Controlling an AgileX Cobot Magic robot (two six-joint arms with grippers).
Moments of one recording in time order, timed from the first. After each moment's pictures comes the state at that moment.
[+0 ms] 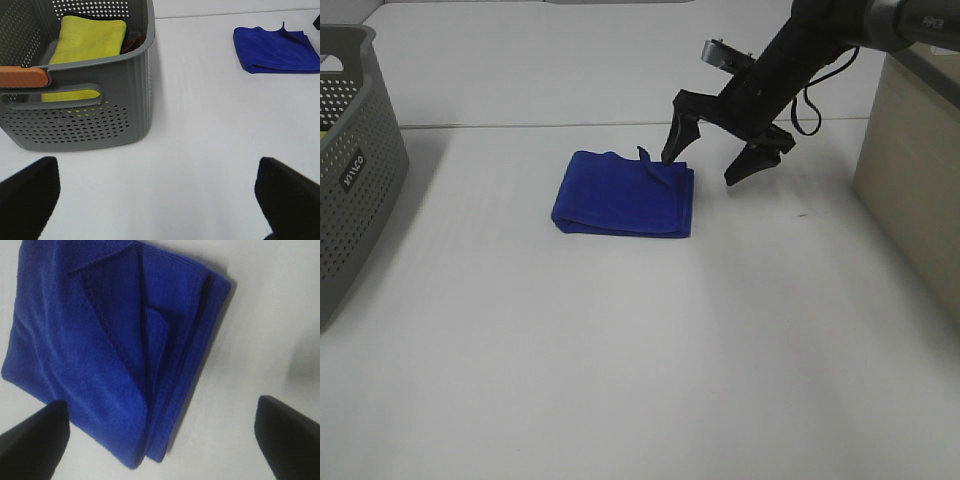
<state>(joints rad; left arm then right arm) 0.01 0.00 -0.50 -0.08 1.04 0.07 0.25 2.49 -2.14 0.55 1.07 -0.14</state>
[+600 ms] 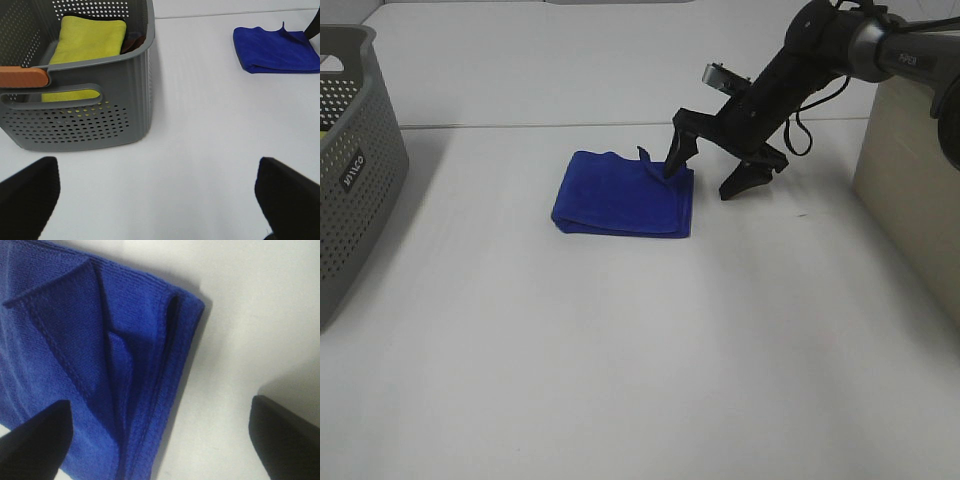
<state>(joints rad) 0.01 0.00 -0.50 -0.08 1.04 0.07 0.23 2.61 -2.22 0.57 1.07 -0.12</state>
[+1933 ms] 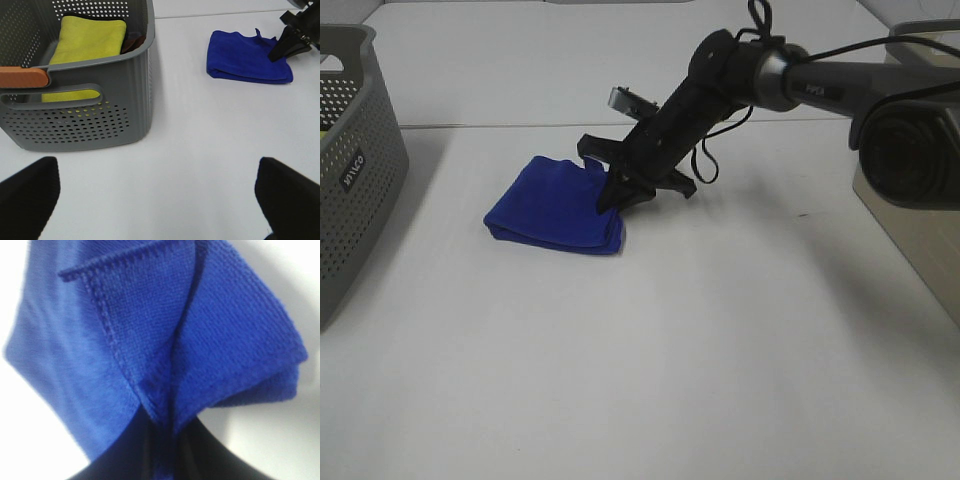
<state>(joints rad) 0.01 0.00 -0.50 -0.08 1.04 0.07 0.42 2.62 -2.22 0.68 1.01 -0.12</state>
